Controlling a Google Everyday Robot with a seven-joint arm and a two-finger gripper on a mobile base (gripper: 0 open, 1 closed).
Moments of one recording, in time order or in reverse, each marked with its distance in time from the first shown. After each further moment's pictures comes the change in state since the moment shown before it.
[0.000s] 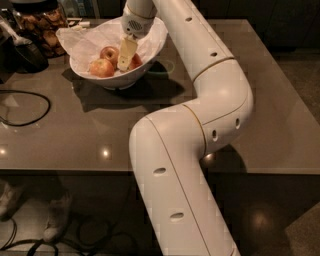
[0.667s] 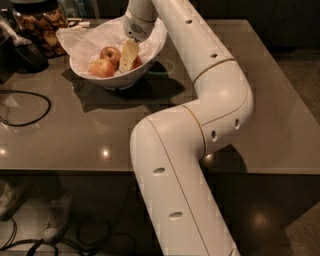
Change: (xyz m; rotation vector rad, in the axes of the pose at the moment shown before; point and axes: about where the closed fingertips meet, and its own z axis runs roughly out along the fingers) arm 0.007 0.000 0.008 -0.012 0.010 0.004
